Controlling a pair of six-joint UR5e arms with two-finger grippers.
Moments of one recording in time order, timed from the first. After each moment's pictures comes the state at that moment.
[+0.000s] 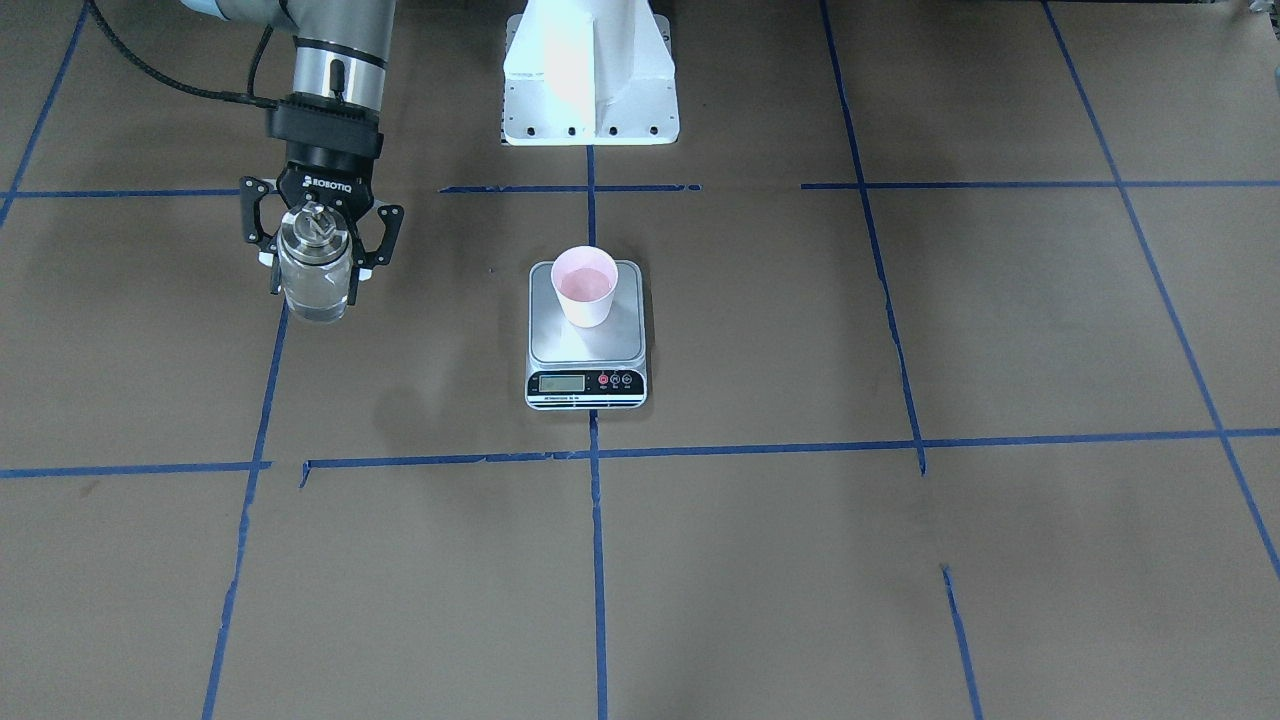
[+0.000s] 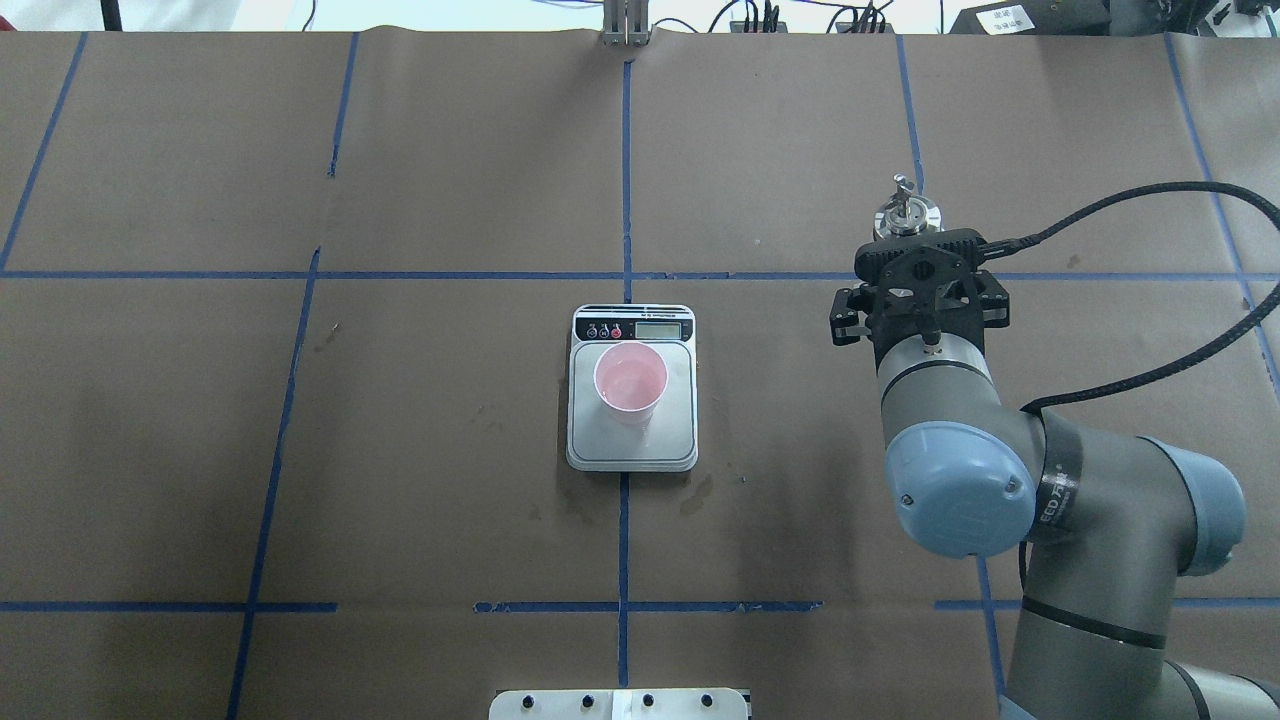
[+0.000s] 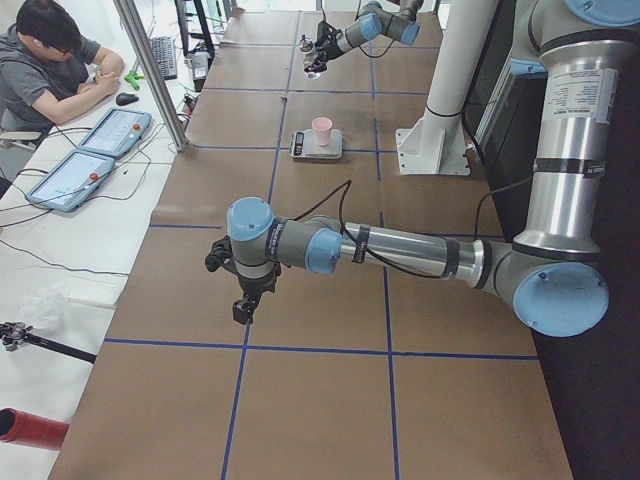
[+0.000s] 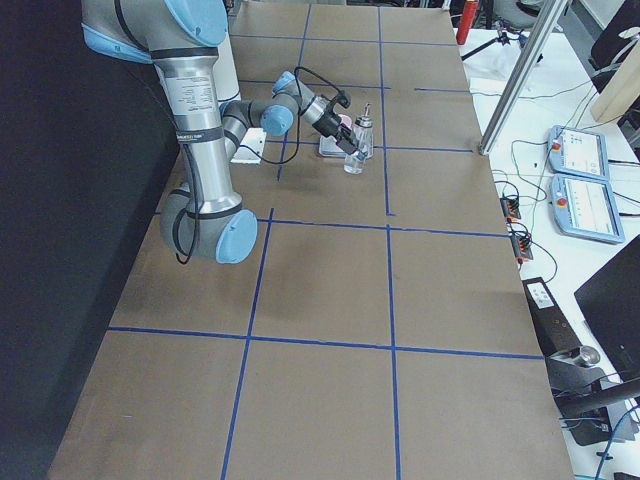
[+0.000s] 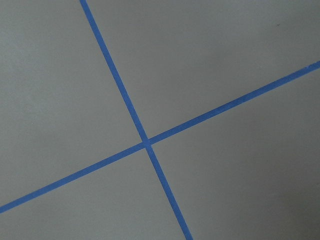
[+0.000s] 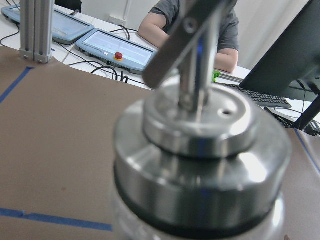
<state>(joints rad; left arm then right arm) -1.48 -1.61 -1.66 -1.65 -2.28 0.22 0.37 -1.32 2.13 -1.68 0.88 1.20</state>
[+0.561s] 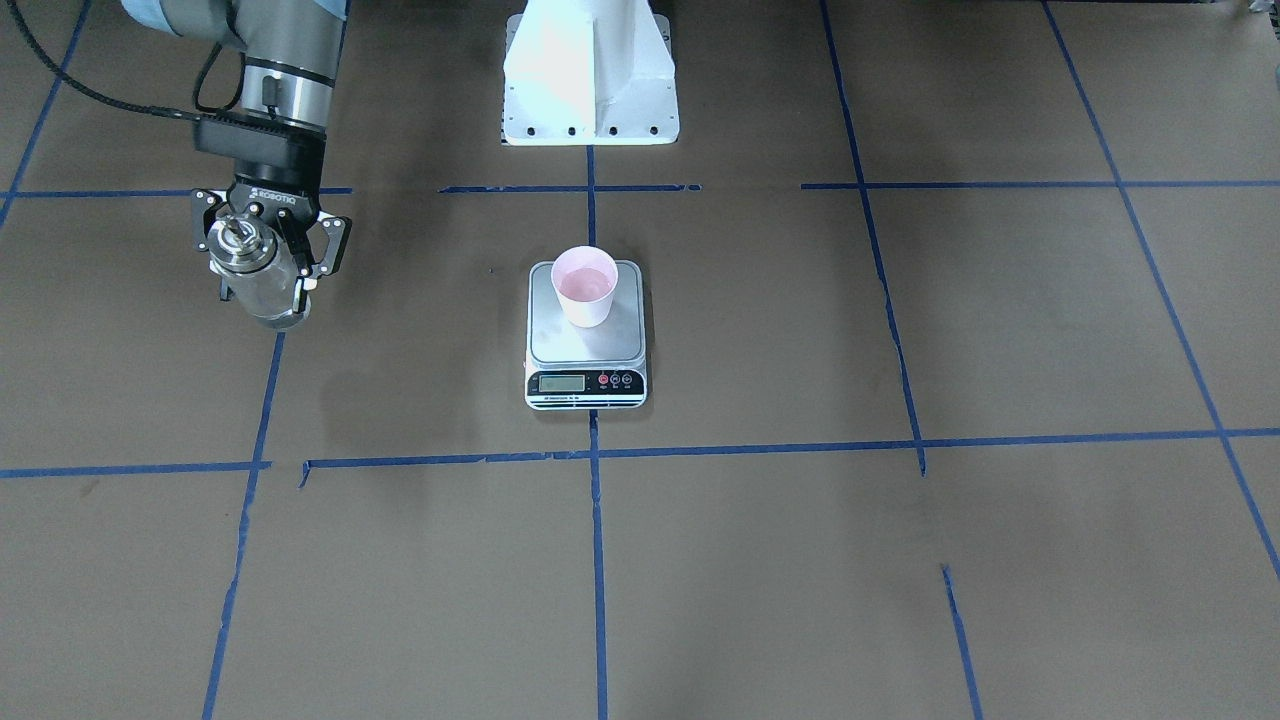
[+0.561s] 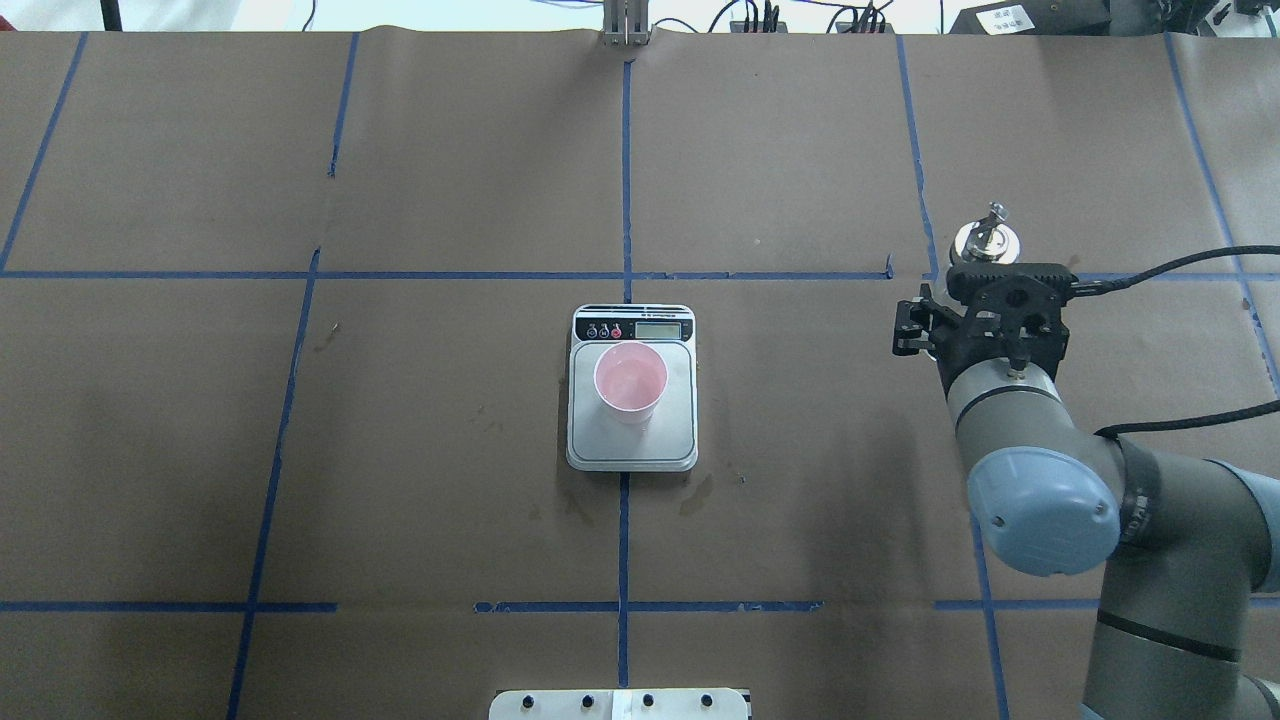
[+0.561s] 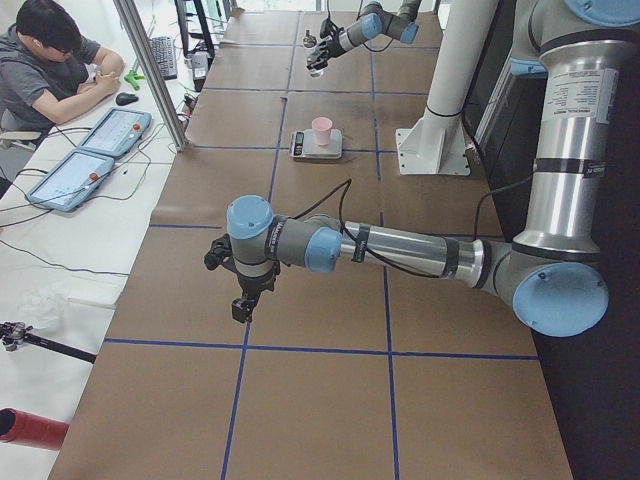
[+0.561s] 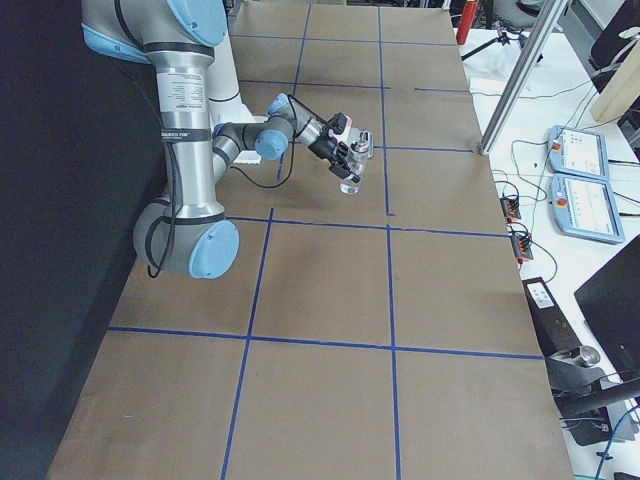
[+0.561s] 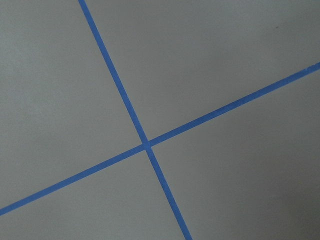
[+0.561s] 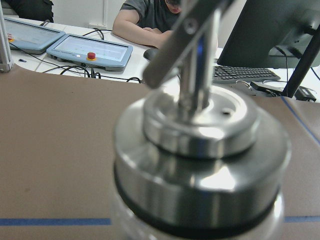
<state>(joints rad) -1.48 -1.61 -1.67 -1.65 -2.28 0.22 0.37 -1.54 2.11 -1.38 0.88 1.34</state>
